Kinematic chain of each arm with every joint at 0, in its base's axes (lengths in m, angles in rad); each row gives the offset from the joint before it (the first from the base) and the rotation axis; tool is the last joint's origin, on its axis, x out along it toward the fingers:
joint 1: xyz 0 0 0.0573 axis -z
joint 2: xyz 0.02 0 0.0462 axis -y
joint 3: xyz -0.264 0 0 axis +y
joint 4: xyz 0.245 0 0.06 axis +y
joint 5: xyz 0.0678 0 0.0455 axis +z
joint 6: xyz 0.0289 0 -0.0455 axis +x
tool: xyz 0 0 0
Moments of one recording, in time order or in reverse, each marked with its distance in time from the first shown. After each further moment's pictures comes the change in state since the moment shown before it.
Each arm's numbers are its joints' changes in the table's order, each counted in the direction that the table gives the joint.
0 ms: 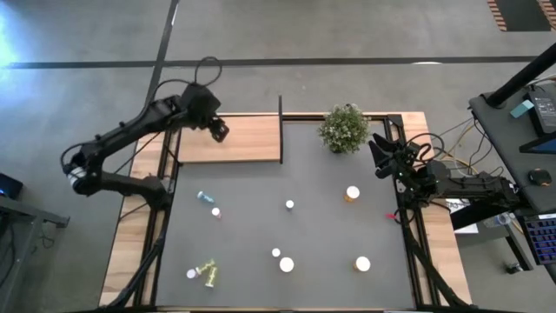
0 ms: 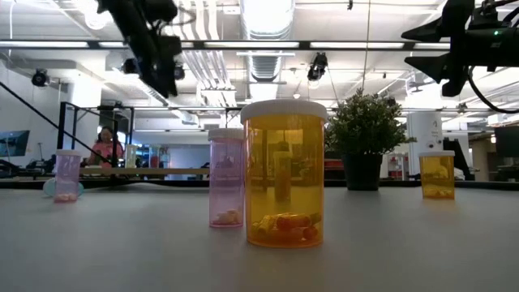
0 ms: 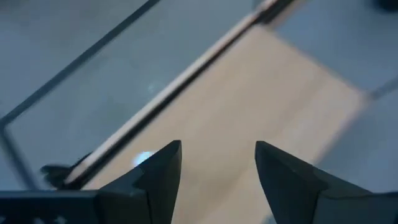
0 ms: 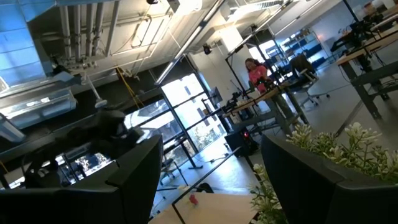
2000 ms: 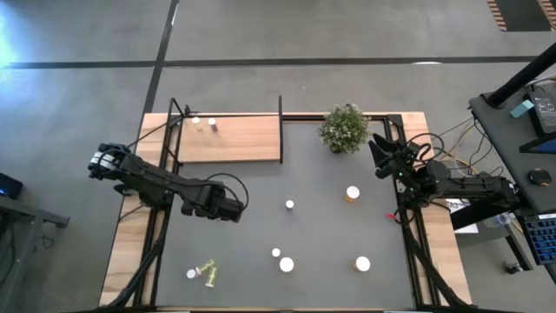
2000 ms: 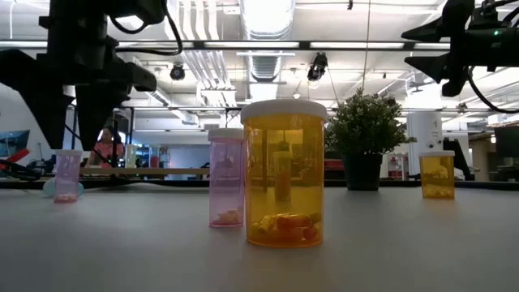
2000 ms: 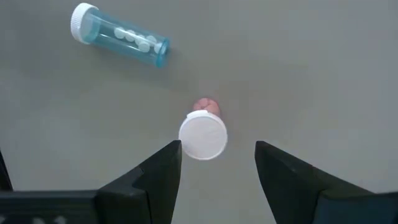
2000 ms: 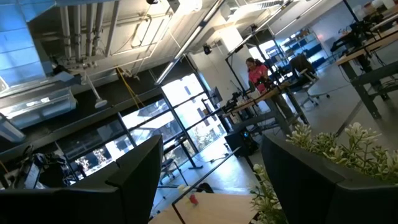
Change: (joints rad) left arm 0.955 -0.291 0.168 0.269 -0.101 -1.694; right arm 0.000 0.000 0.000 0.000 0.000 0.000
